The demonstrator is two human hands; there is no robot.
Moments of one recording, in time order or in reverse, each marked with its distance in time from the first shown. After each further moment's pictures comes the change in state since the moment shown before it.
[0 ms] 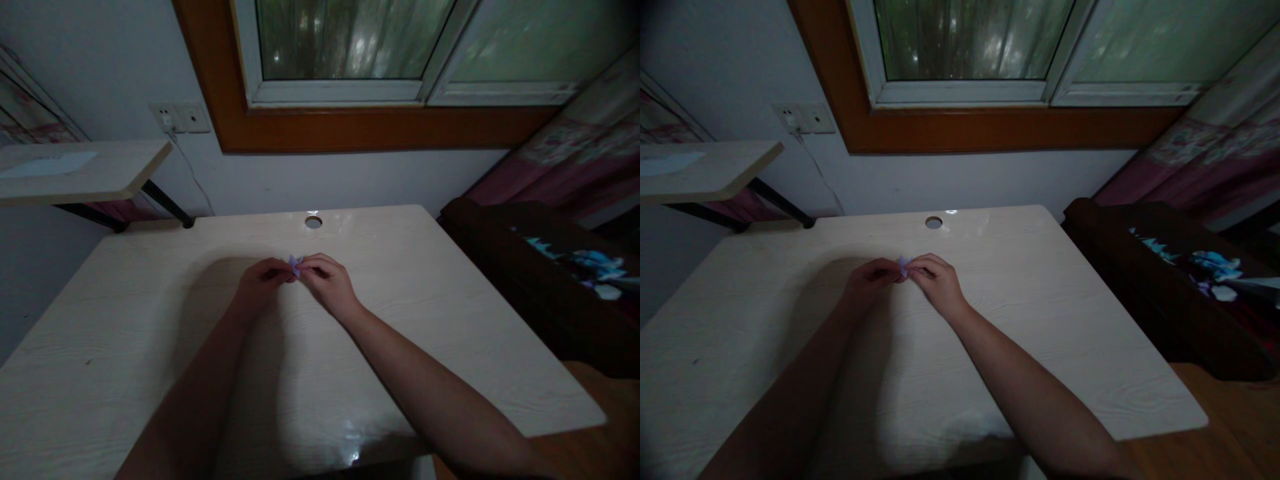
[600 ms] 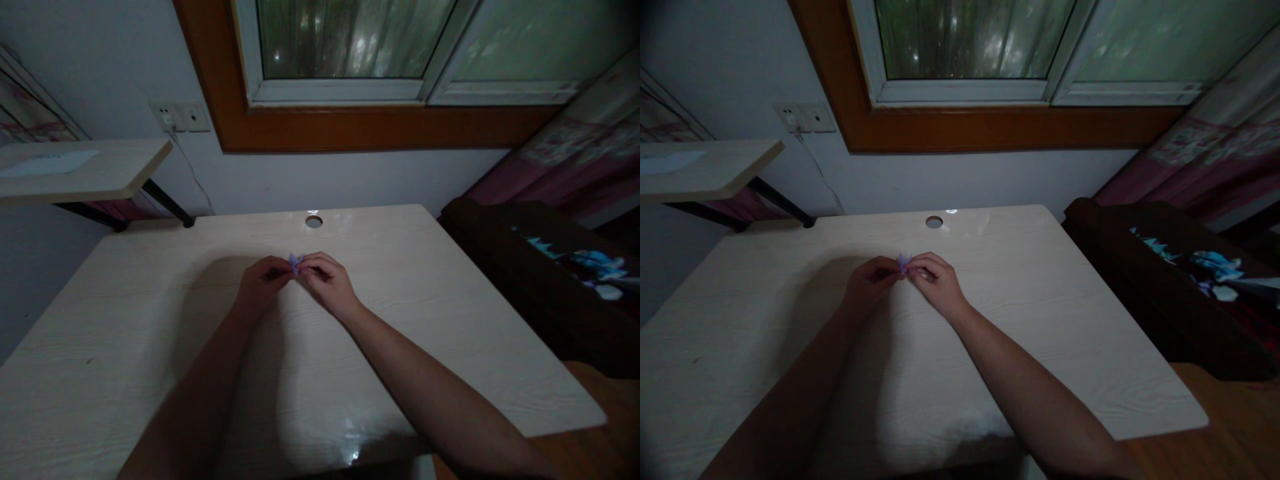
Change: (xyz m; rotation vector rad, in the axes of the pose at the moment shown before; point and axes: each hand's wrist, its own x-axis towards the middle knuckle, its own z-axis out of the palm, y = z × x) left_hand -0.001 -0.006 -0.001 0.212 0.043 0.138; right_hand -0.002 0.001 -0.001 0.021 -0.041 -0.003
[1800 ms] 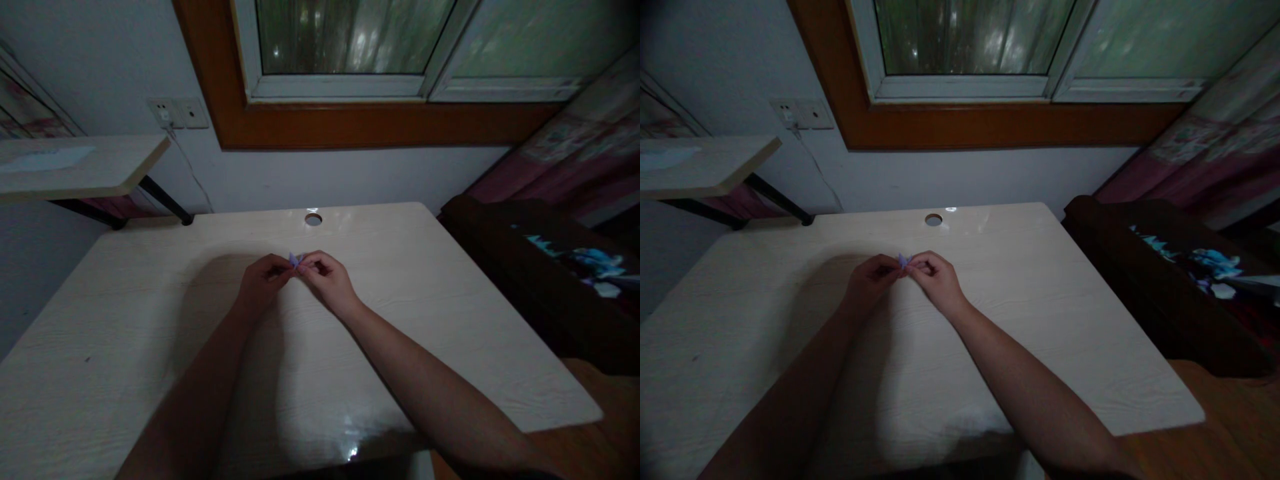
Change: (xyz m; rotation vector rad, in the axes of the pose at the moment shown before) left_hand -0.001 0.001 0.002 0.094 -0.002 -0.025; right_hand -0.002 0.007 0.009 0.255 0.062 0.213
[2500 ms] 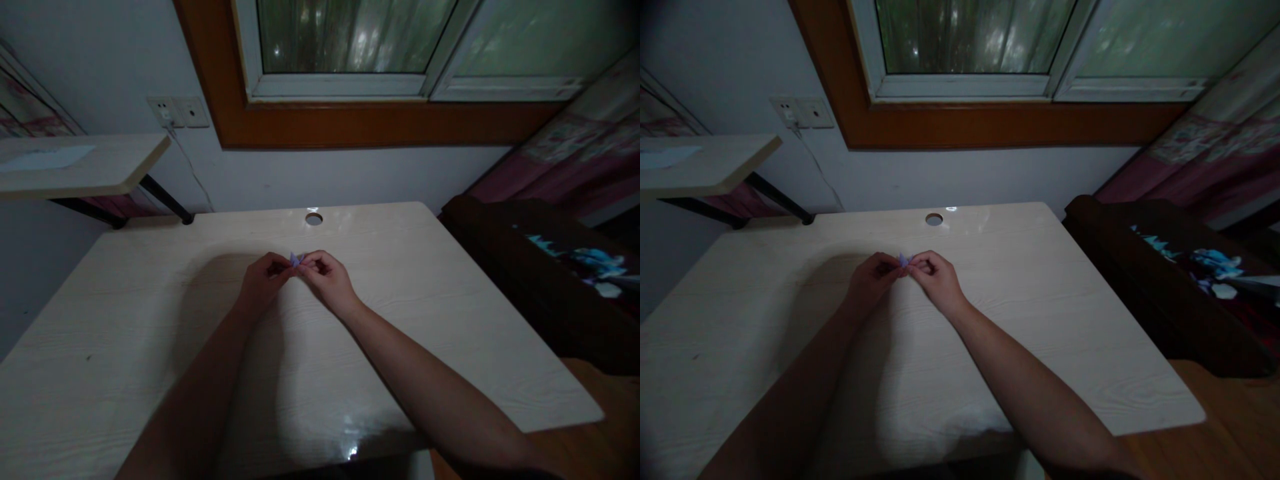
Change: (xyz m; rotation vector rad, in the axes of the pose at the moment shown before) left_hand 0.001 -0.004 0.002 0.011 0.036 -0.055; right_hand 0.000 0.007 -0.001 -0.019 0.007 0.052
